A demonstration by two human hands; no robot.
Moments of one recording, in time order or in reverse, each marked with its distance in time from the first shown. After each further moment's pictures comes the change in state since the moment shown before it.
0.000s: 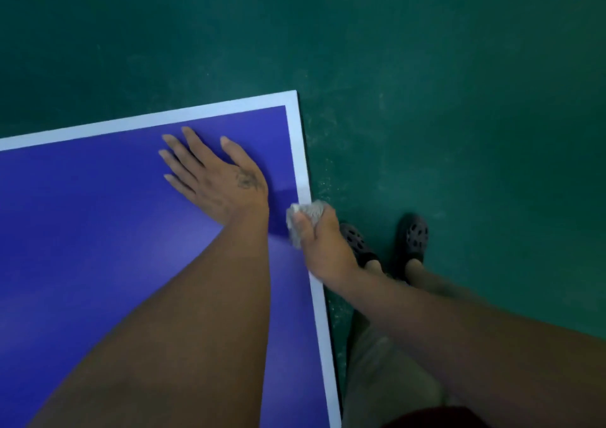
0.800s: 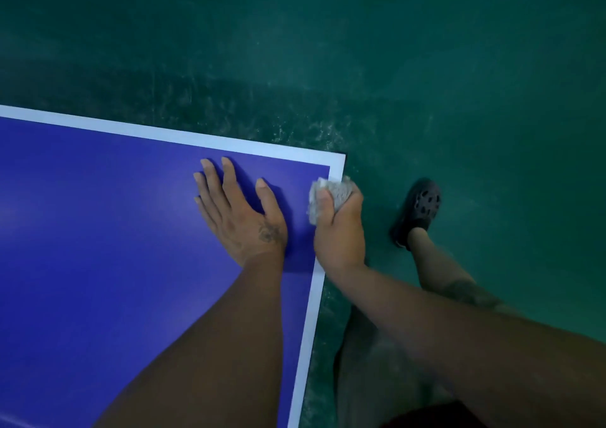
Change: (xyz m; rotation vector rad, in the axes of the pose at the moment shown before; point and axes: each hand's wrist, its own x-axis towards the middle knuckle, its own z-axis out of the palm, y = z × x) left_hand 0.002 0.007 0.000 -0.014 0.015 -0.045; right_hand 0.095 -0.085 -0.009 -0.122 0.095 0.023
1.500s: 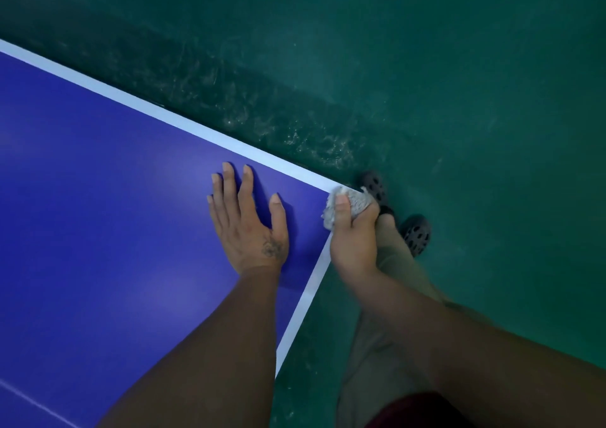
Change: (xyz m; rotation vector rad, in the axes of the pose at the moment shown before) left_hand 0.002 0.001 -0.003 -0.010 0.018 0.003; right_hand 0.034 -0.031 -0.015 -0.063 -0.077 0.081
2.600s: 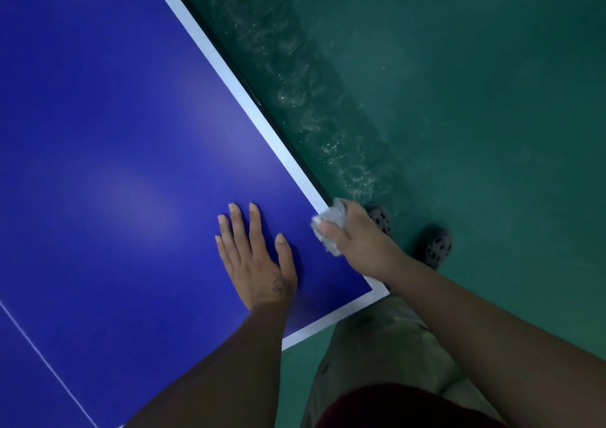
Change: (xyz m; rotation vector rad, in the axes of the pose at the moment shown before) left_hand 0.003 0.004 -0.003 0.085 0.021 -0.591; right_hand 0.067 -0.159 0.058 -0.952 -0.915 -0.178
